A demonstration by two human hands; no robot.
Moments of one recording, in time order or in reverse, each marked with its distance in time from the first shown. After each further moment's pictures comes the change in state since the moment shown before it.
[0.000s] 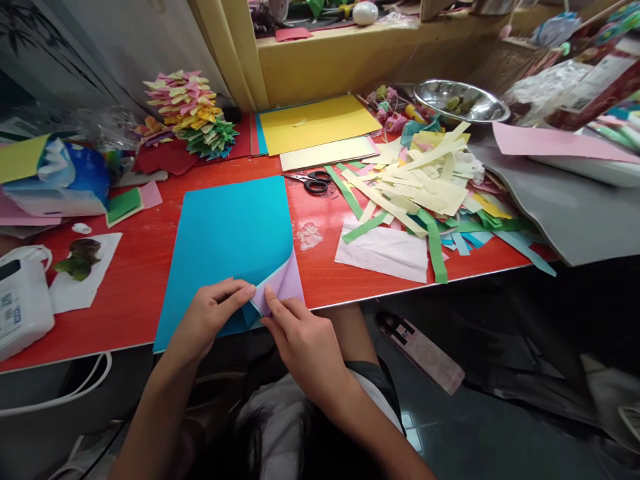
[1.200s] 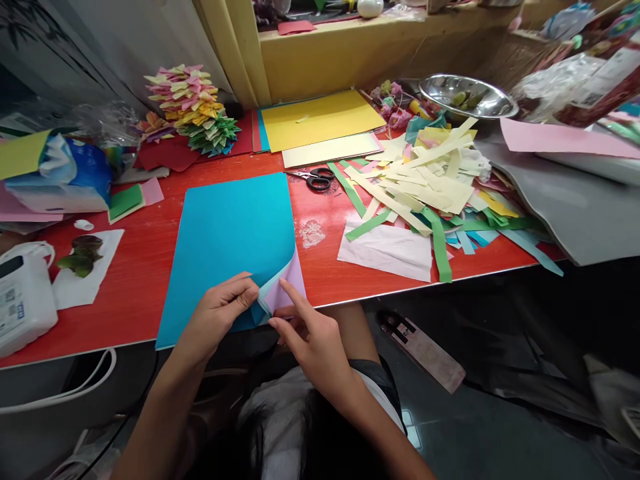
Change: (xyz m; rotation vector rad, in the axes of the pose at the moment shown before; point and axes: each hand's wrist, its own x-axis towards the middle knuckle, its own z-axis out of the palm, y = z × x) left_hand -0.001 -0.001 0.004 0.087 -0.042 0.070; right_hand -0.006 0.004 0.002 0.647 -0.018 0.331
